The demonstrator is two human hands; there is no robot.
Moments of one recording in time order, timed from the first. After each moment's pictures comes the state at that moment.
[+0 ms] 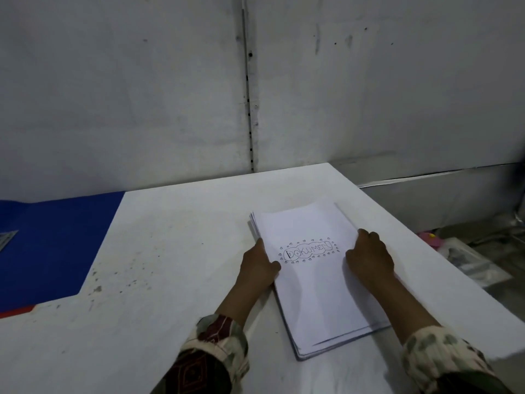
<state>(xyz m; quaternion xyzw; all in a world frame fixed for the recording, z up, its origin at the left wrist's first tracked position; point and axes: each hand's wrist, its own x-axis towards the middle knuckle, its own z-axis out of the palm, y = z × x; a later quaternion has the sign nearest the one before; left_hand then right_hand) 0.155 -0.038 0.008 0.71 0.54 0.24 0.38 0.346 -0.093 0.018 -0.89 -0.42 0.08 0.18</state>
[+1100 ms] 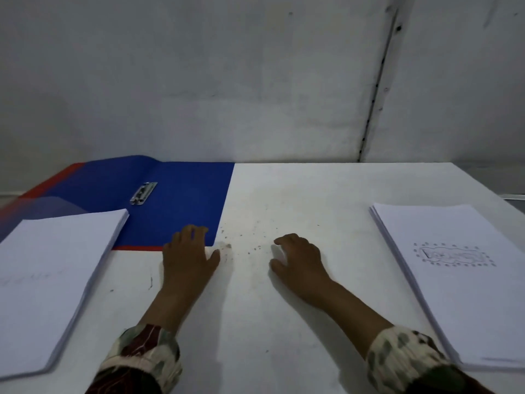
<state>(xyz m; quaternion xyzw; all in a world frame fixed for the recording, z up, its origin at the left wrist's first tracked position) -0.148 -0.028 -0.005 0.65 0.73 0.18 -0.01 0.058 -0.039 -0.002 -0.61 -0.75 0.16 0.19</state>
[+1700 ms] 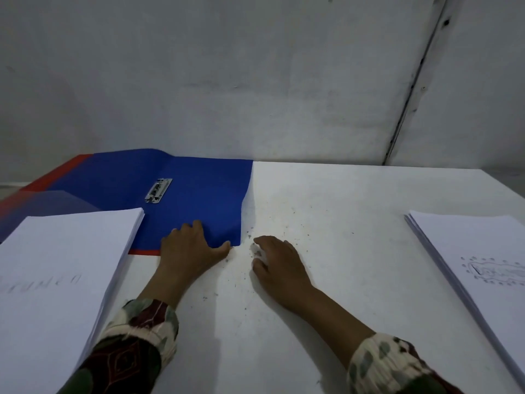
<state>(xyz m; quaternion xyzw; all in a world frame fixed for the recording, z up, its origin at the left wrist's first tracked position) -0.212 0.022 -0.003 0.66 0.75 0.08 0.00 -0.036 -0.015 -0.011 -0.57 -0.76 0.20 0.23</state>
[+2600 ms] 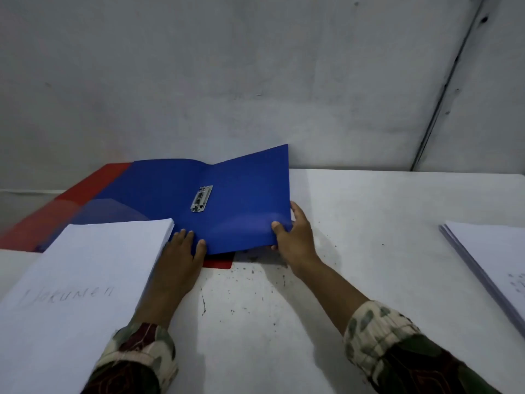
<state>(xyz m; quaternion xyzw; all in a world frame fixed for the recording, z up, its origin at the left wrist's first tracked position) -0.270 0.018 -0.018 0.61 0.76 0.21 0.10 -0.069 0.038 0.019 -0.55 -0.49 0.47 0.49</state>
